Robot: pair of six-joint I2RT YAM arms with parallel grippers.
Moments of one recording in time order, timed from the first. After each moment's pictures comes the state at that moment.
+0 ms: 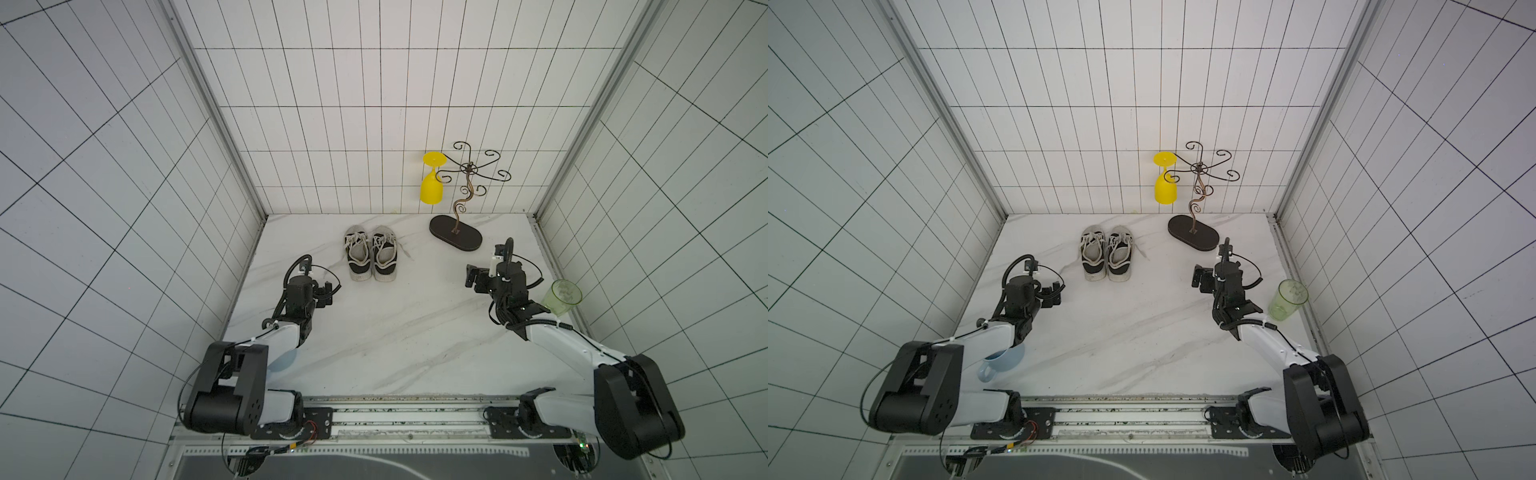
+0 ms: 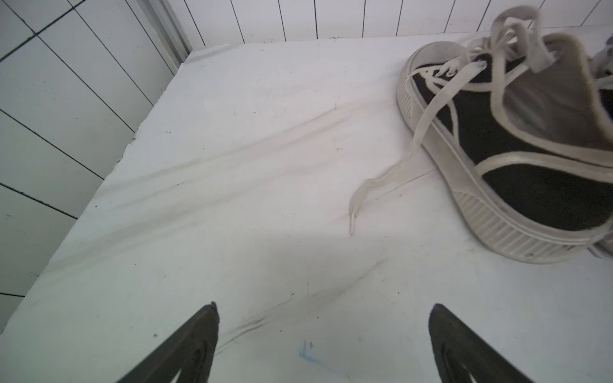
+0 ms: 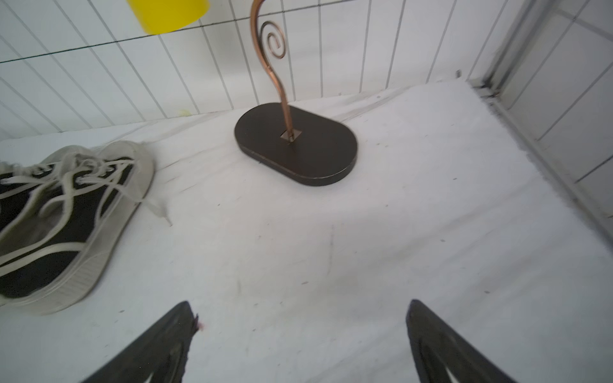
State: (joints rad) left arm -0.08 1.41 0.41 0.49 -0.17 -0.02; right arm 0.24 1.26 0.56 0.31 0.25 0.18
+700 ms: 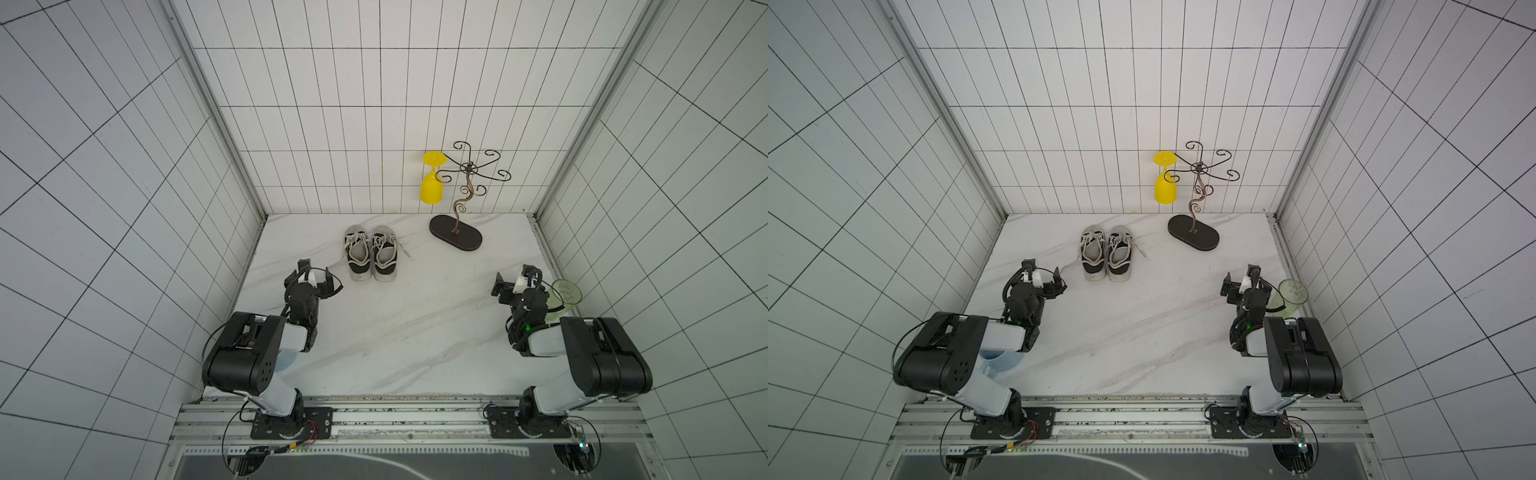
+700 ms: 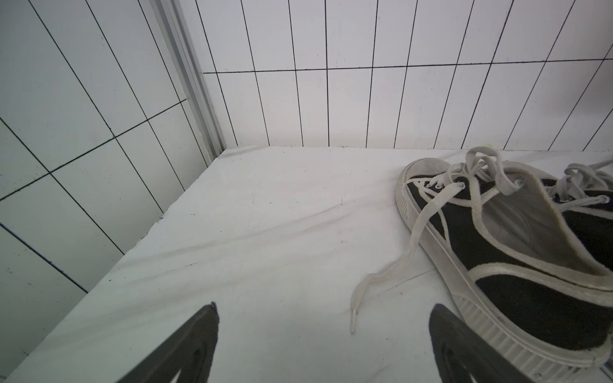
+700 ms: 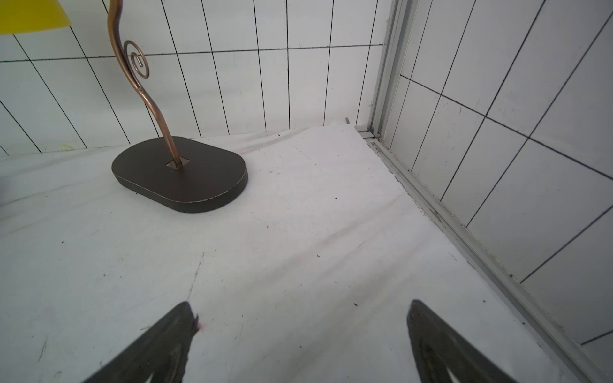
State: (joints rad) left arm -0.12 1.58 0.35 1.04 -0.26 -0.01; right arm -0.02 1.55 0.27 1.11 0.17 0.02
